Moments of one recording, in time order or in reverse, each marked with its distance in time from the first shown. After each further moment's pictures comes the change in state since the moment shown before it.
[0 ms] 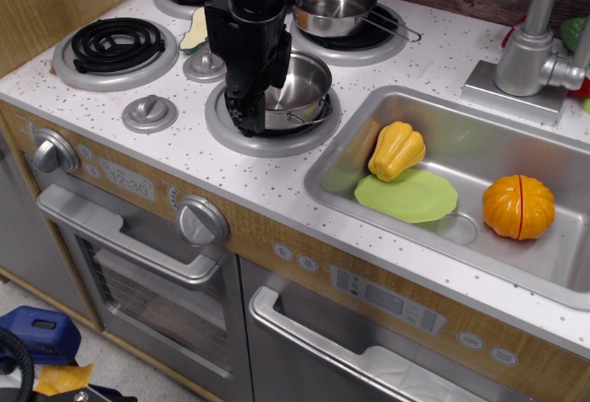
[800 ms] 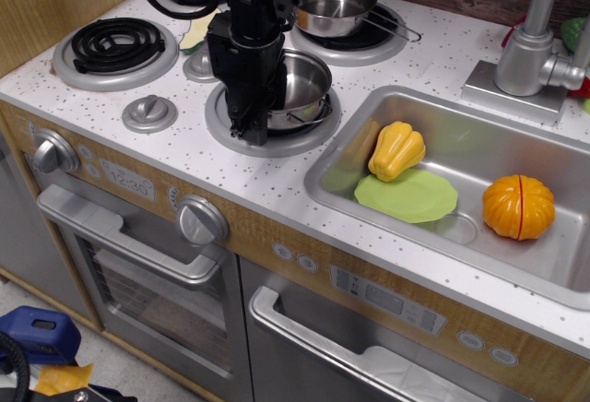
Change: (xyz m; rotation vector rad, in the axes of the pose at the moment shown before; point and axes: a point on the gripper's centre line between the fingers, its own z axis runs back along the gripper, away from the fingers) arm 0.001 -0.001 -0.031 0.035 0.036 -0.015
